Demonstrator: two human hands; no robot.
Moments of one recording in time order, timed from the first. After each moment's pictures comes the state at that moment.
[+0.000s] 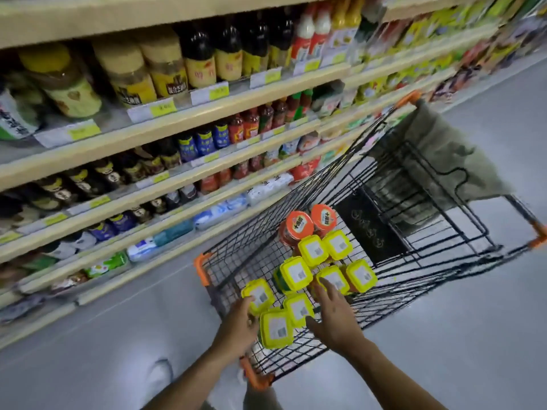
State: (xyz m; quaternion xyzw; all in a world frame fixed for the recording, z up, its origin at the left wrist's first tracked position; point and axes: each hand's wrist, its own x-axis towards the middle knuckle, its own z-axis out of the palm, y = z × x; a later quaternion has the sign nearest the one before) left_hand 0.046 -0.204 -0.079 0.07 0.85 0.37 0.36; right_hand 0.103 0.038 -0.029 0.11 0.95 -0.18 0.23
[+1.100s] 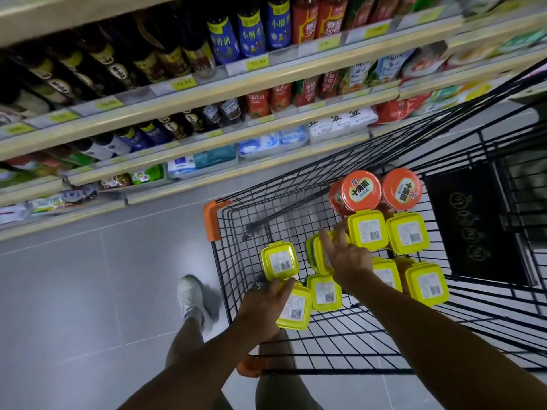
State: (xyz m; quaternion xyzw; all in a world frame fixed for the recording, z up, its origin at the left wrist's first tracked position) left_hand 0.076 -0.141 -0.199 0.21 0.88 0.06 0.43; right_hand -0.030 0.080 -0.197 -0.19 0.90 0.17 0.36
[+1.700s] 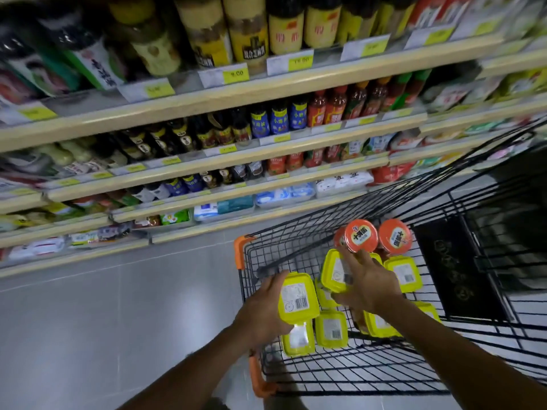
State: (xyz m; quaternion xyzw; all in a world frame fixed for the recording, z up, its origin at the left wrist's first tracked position) left_hand 0.028 -0.179 -0.096 0.02 0.89 0.33 0.31; right_hand -0.050 0.089 -0.069 -0.09 0.94 -0.06 0.31
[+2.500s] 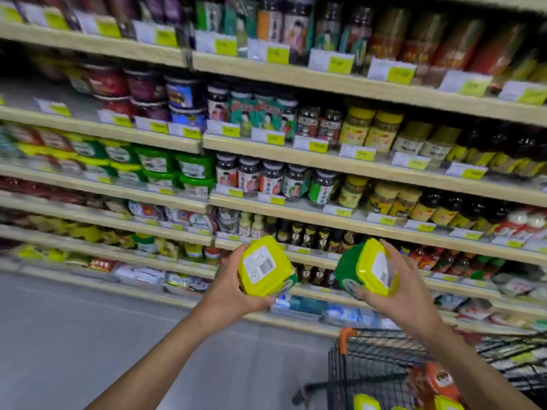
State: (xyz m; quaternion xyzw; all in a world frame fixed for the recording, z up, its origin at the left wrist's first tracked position) left_hand 0.127 -0.517 0.150 -0.11 0.76 0.63 -0.10; right_hand 0.001 -0.204 0.214 -0.19 0.92 -0.34 0.04
